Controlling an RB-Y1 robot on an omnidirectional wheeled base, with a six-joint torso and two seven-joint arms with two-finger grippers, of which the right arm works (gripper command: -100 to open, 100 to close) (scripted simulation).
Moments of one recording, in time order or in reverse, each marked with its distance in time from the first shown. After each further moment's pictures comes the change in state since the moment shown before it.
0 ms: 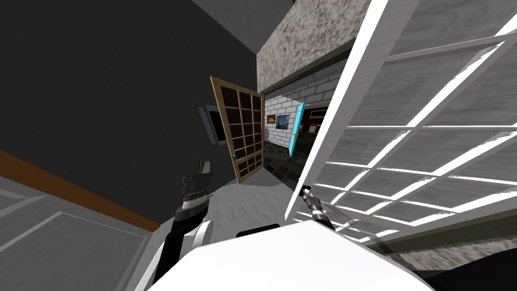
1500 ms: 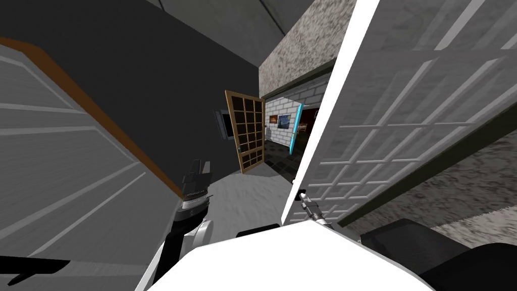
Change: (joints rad) arm 0.099 -0.077 0.163 -0.057 0.121 -0.116 -0.121
